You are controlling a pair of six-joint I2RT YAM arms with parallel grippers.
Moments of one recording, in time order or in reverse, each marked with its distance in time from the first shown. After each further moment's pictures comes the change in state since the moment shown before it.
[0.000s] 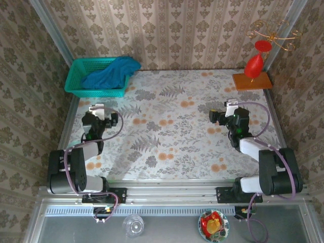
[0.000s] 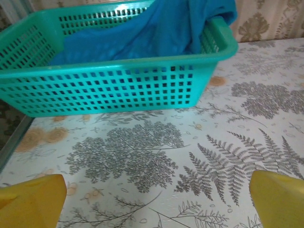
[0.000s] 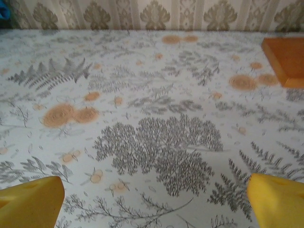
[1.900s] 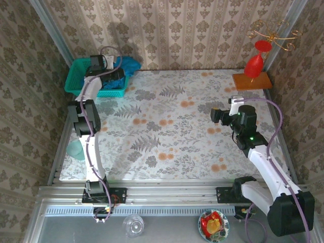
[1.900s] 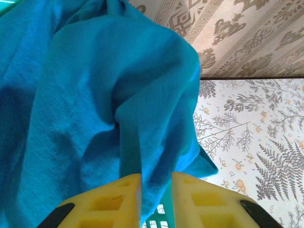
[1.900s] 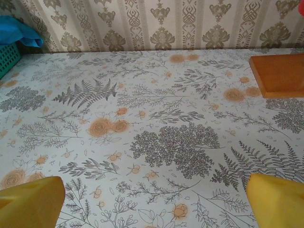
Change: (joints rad) left arm -0.035 1.005 1.695 -1.090 0.423 -0.175; right arm 0.083 -0.388 0.148 -0.585 0.068 0.083
